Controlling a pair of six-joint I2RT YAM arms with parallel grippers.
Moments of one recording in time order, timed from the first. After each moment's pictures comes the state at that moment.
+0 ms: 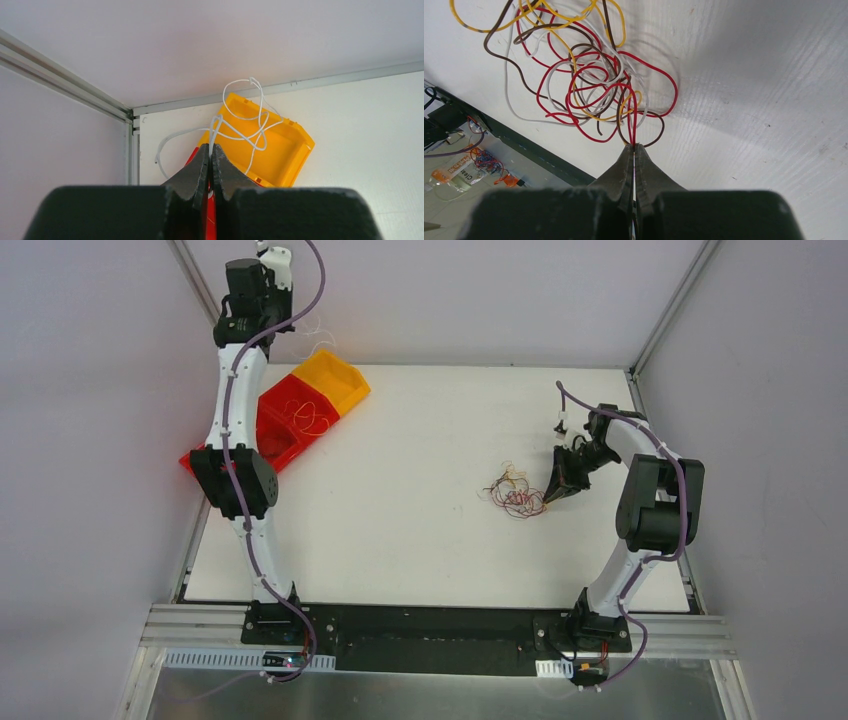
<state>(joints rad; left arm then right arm) 0.05 2.10 2.33 -0.57 0.06 0.21 -0.09 1.85 1.30 -1.07 -0.51 -0.15</state>
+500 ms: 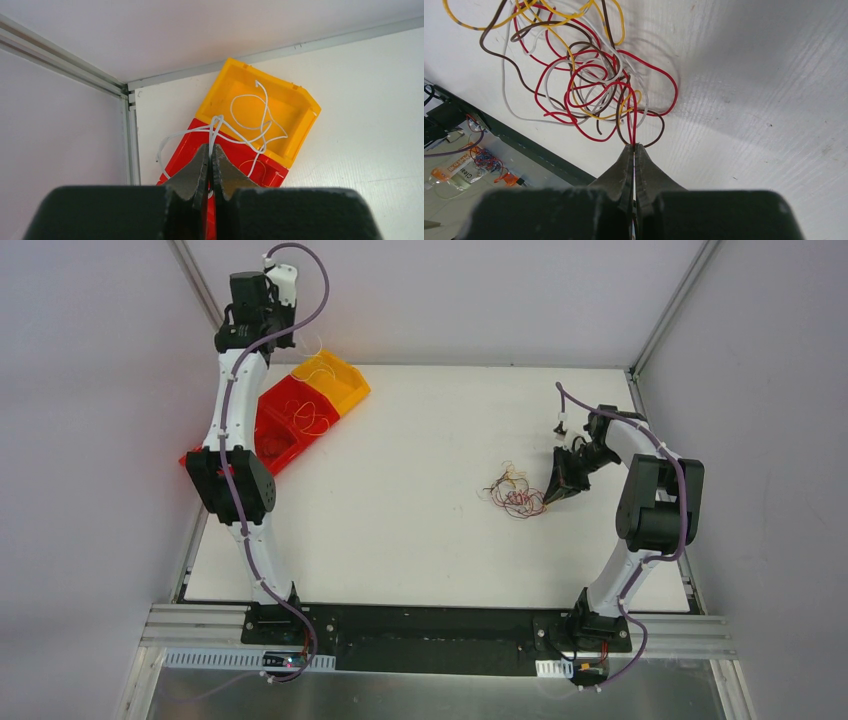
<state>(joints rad) 0.05 2.01 2.19 -0.61 0.06 0.26 -0.09 1.85 1.30 -1.07 -0.51 -0.16</state>
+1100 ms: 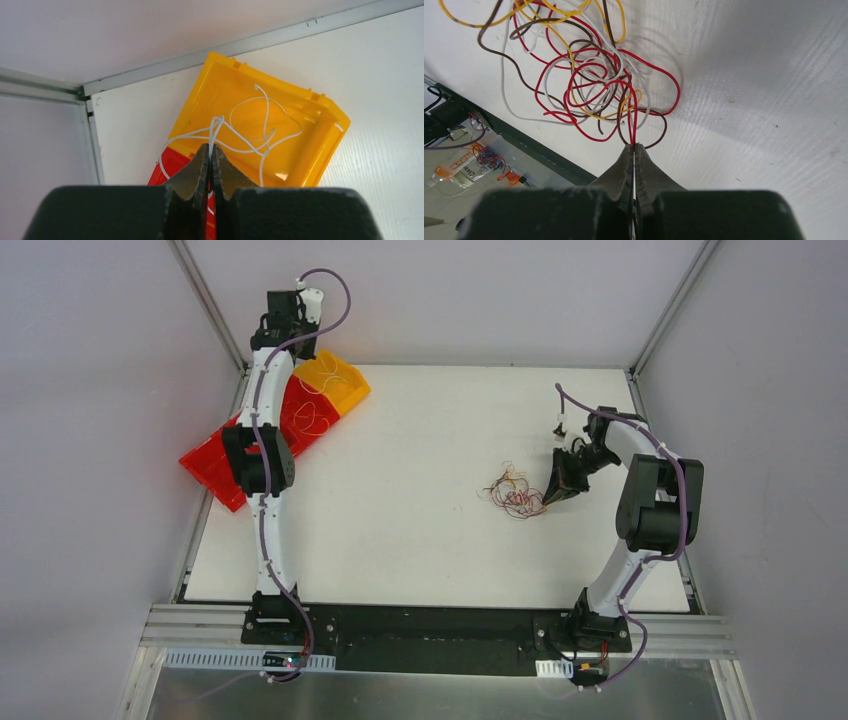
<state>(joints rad) 0.02 2.35 2.42 -0.64 0.05 0.29 -0.09 1.85 1.29 -1.06 -0.52 -0.16</state>
